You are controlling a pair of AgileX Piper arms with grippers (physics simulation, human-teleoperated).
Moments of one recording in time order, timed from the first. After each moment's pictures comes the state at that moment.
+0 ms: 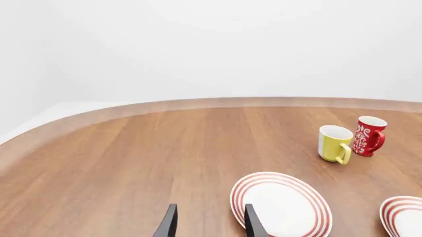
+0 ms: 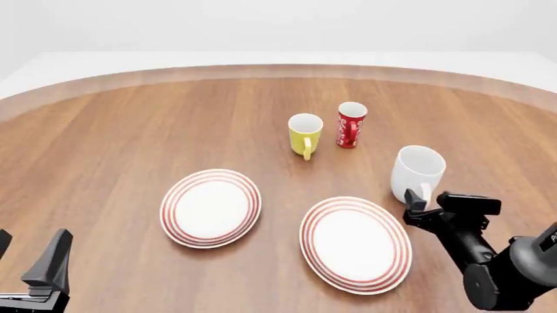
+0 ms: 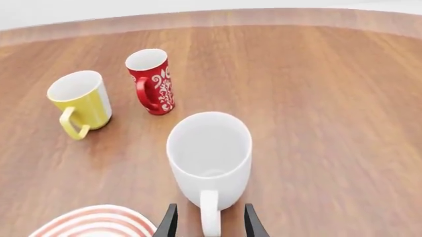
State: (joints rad) left arm 0.00 0.00 0.00 0.00 0.00; right arm 0.00 1.86 -0.30 -1.22 0.08
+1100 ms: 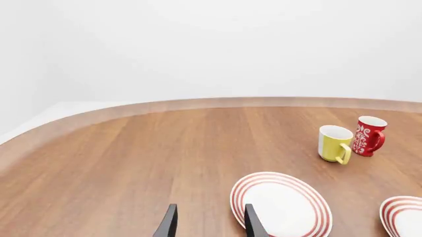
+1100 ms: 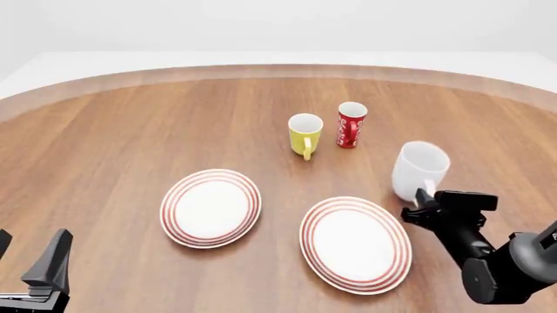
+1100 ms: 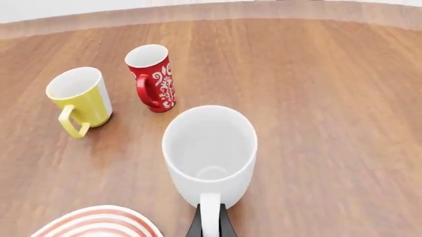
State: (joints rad) left arm 0.00 0.00 0.00 0.00 0.00; right arm 0.01 1.84 -0.33 -1.14 0.08
